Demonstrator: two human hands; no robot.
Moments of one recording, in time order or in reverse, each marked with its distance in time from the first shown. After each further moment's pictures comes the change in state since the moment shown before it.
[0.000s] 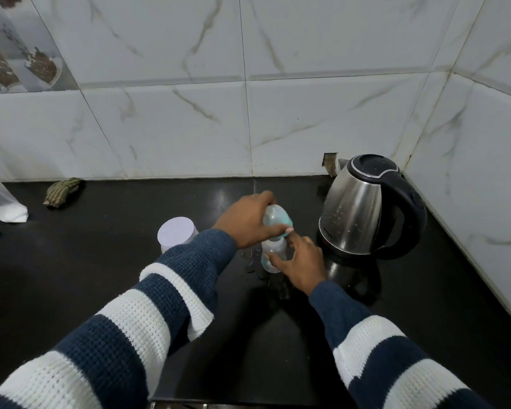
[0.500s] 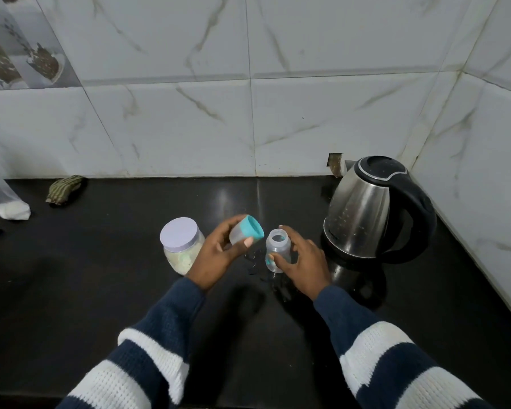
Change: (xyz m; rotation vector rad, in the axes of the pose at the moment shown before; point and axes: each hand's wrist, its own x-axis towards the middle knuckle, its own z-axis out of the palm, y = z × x) left_hand -0.071 -0.048 0.032 -1.060 0.149 -0.286; right_hand 0.001 0.003 0.005 0.098 0.016 -0.100
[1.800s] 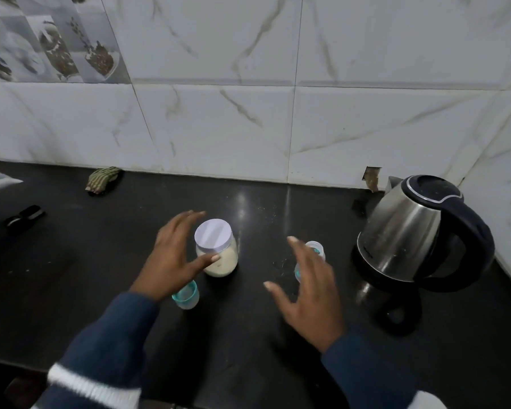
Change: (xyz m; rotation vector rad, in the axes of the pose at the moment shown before) left_hand -0.045 0.024 -0.116 0.924 0.237 0.125; right_hand -0.044 -0.064 0.021 -0.055 0.206 -0.401
